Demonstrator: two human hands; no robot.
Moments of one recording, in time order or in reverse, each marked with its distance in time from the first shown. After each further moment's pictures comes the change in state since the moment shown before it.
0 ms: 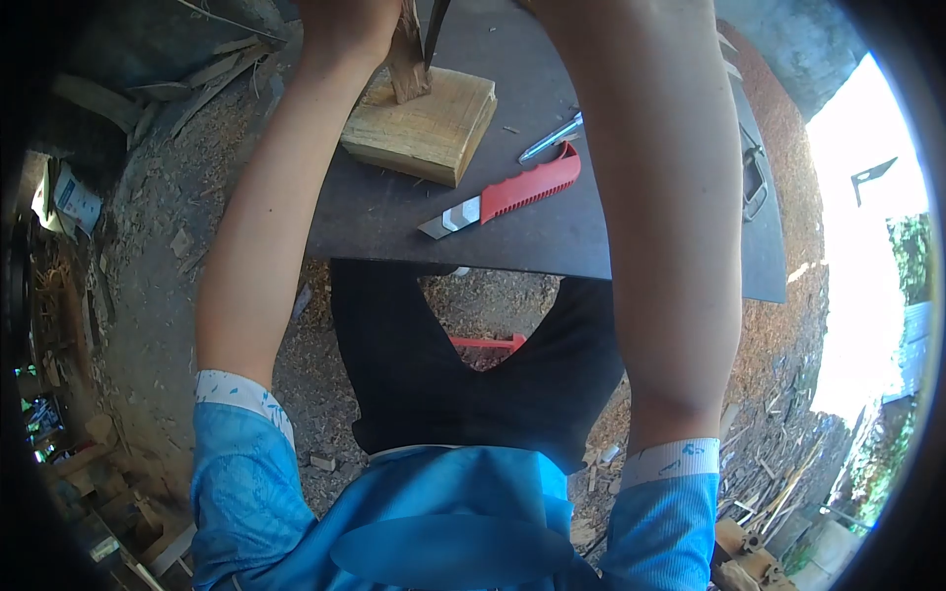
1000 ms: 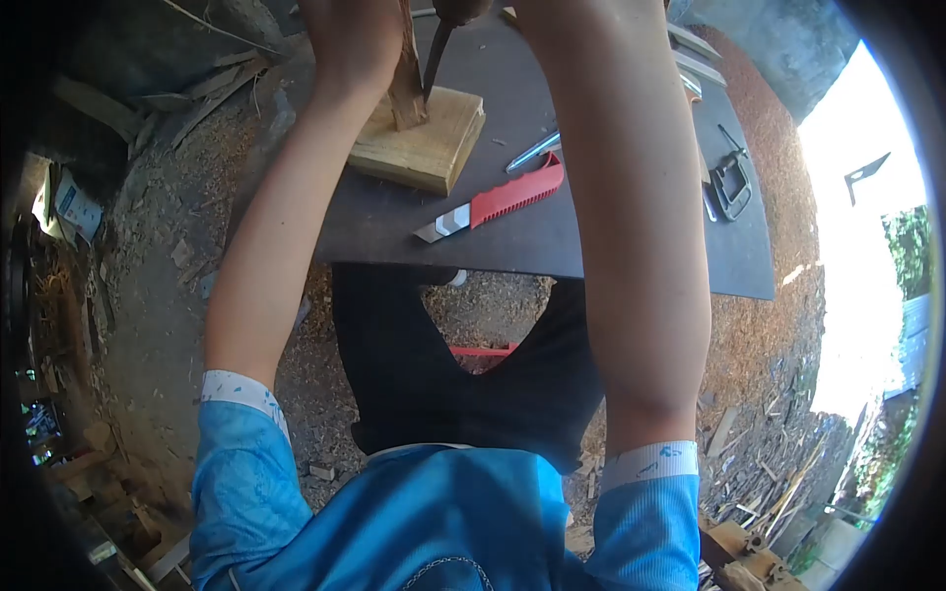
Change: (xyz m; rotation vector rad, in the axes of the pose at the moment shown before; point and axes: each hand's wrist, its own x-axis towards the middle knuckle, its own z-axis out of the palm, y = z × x) left_hand -0.006 0.016 0.008 0.001 0.056 -0.136; right_hand 0.010 -0.025 0.020 0.037 -0.039 0.176
